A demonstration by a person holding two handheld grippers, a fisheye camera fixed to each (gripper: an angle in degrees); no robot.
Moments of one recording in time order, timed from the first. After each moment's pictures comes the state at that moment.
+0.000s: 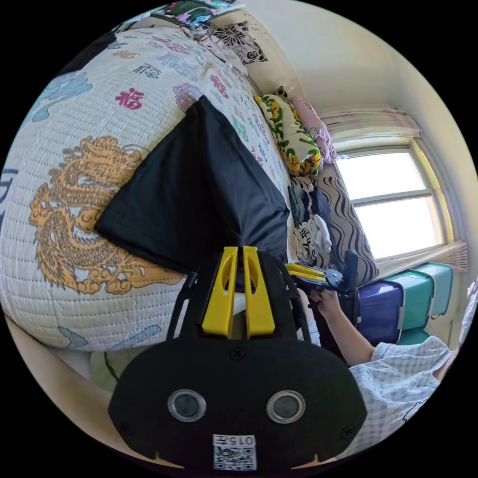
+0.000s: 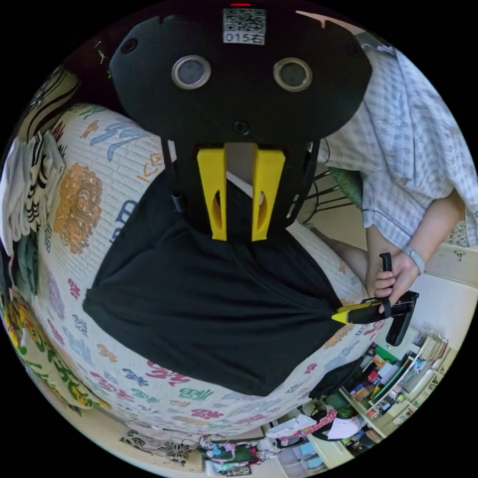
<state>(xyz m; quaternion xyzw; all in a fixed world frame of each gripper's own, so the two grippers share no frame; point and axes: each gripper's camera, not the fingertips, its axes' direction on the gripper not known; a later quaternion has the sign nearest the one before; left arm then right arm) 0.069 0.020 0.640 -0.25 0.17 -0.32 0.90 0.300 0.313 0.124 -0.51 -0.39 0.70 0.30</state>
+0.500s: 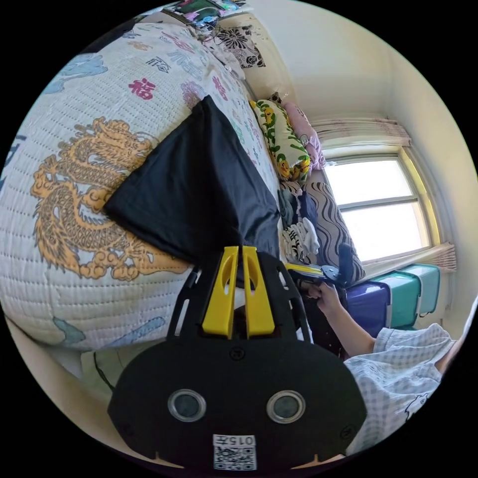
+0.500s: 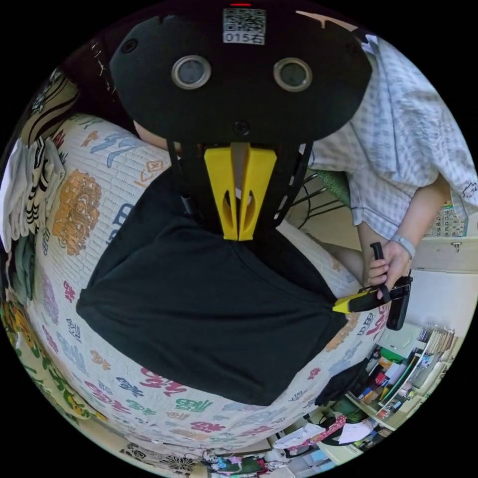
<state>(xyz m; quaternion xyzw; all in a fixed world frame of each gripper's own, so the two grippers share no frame) 0.060 0.058 0.612 -0.22 0.20 -0.34 0.89 0.254 0.303 0.204 -0.52 -0.42 0.70 0.26</state>
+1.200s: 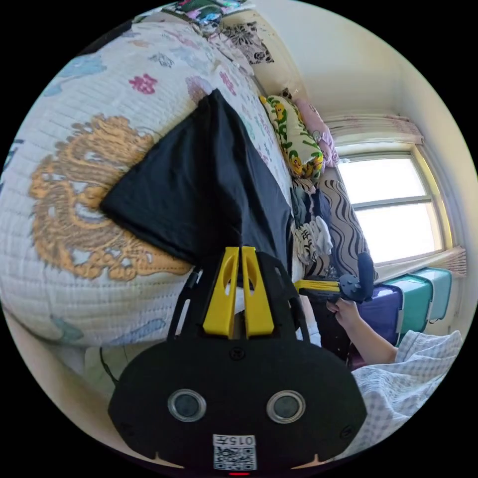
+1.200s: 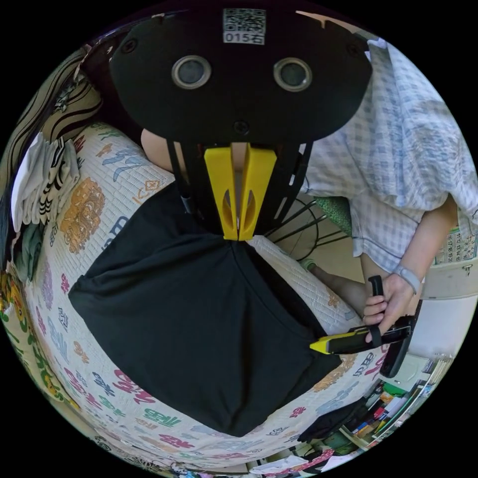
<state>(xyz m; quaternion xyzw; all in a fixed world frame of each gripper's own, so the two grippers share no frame) 0.067 0.087 0.600 -0.24 0.15 -0.34 0.90 0.221 0.277 0.298 -0.55 -0.49 0.62 0.26</state>
